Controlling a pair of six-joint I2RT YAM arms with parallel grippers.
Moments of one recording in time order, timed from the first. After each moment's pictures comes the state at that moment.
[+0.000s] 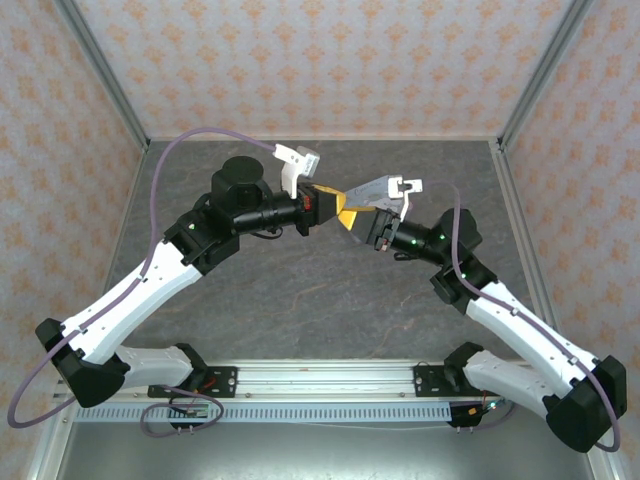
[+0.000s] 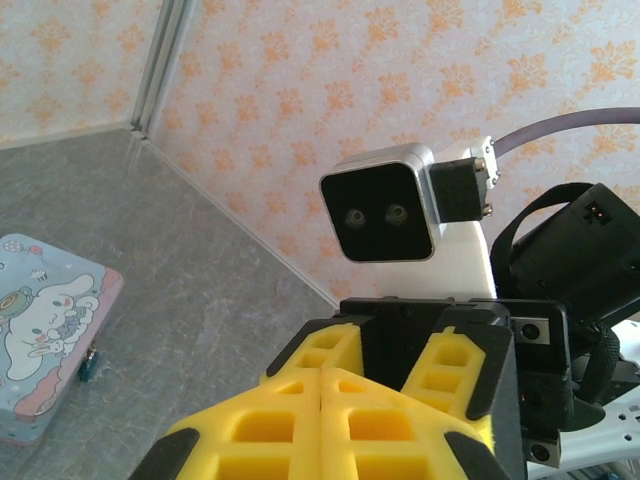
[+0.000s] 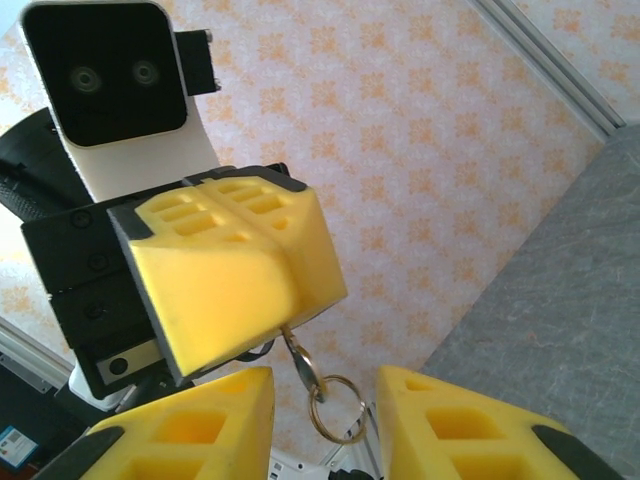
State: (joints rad) left arm -0.70 1.24 1.36 -0.33 0.42 -0.44; right arm 0.59 0.95 0.76 0.37 -0.64 0.95
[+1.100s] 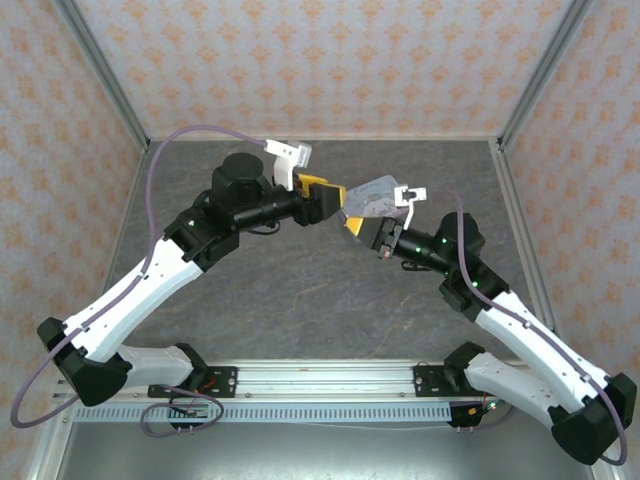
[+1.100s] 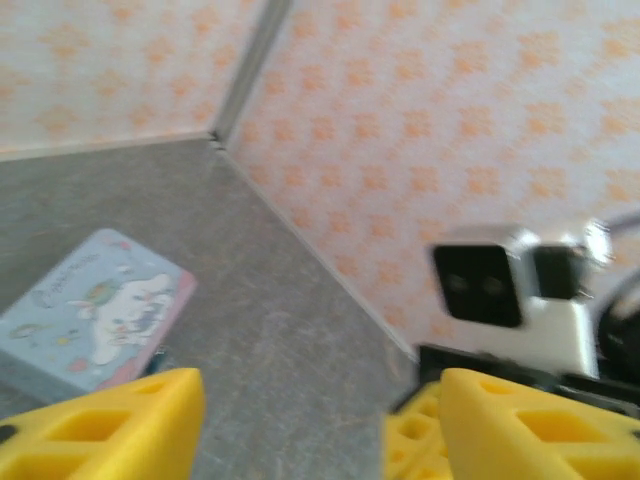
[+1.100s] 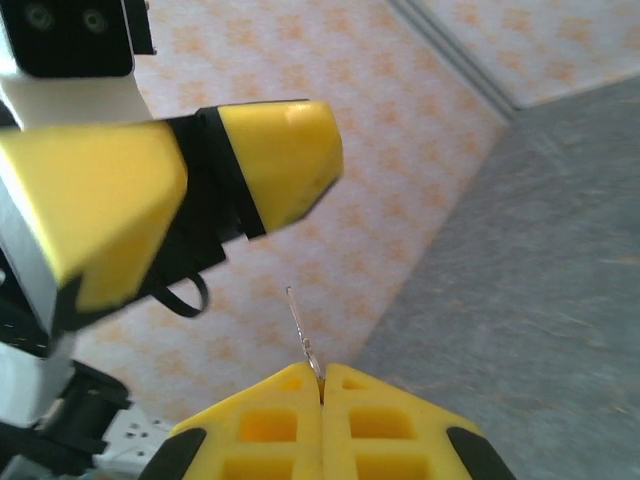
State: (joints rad) left arm -0.66 1.25 1.38 -0.37 0.25 -0.49; right arm 0.59 0.84 0.77 0.06 -0.51 0.84
